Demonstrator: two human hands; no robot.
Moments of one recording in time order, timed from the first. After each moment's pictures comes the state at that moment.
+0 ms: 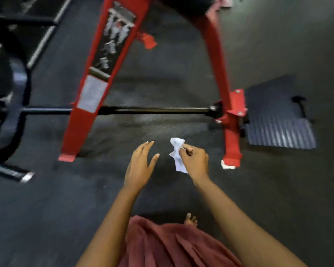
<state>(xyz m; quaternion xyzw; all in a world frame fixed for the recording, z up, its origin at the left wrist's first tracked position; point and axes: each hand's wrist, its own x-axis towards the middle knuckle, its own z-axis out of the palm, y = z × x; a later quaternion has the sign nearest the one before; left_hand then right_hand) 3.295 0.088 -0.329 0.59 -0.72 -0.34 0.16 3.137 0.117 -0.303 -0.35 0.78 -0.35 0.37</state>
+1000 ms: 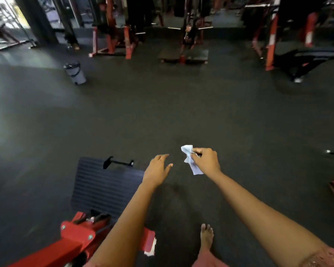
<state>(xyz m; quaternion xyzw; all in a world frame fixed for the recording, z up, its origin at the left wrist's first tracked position) 2.659 0.150 -0.263 -0.11 -0.95 -0.29 -0.04 2.668 0.330 -0.225 0.10 0.89 -0.45 -0.02</state>
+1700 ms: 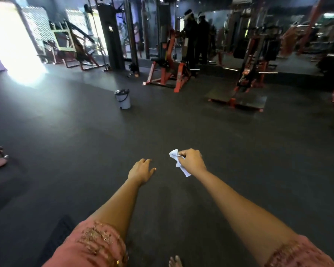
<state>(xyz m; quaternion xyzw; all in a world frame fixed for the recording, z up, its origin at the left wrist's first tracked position) 2.201 0.127 -0.205 0.12 -0.98 -0.17 -0.03 2.153 0.315 -0.160 -0.16 0.92 -0.36 0.02</state>
